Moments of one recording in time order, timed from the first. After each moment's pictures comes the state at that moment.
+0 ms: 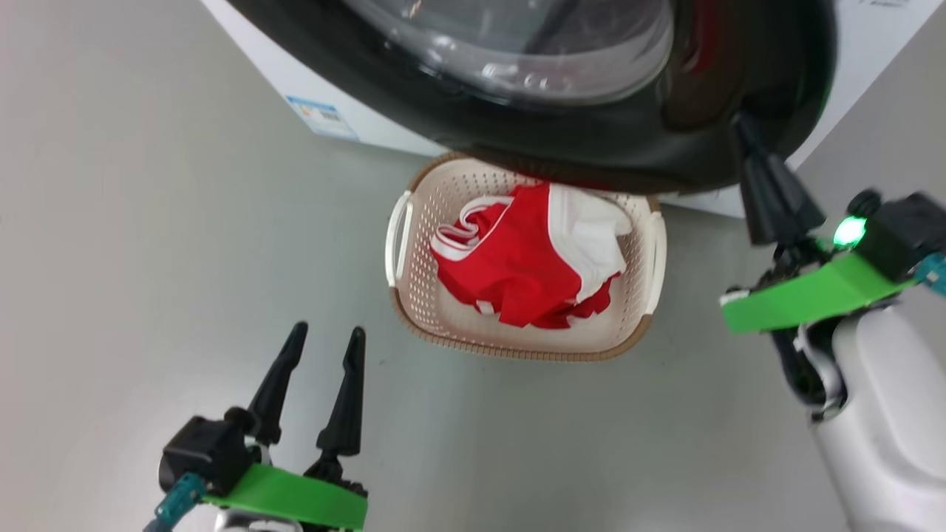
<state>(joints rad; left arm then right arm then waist) -0.17 0.04 -0.17 0.17 -0.35 -0.09 -0.25 -0.48 -0.17 0.13 0.23 0.39 0.12 -0.26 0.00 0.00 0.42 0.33</state>
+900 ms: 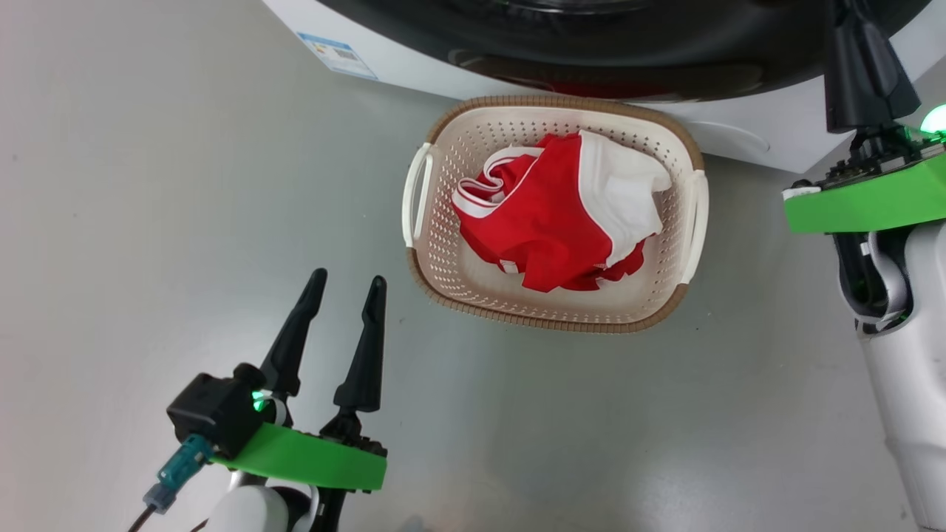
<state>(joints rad) -0.27 0.03 -0.23 0.13 -0.40 -0.07 -0.25 -0.66 -0.21 0.06 0.22 0.39 0.14 -0.26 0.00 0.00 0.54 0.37</state>
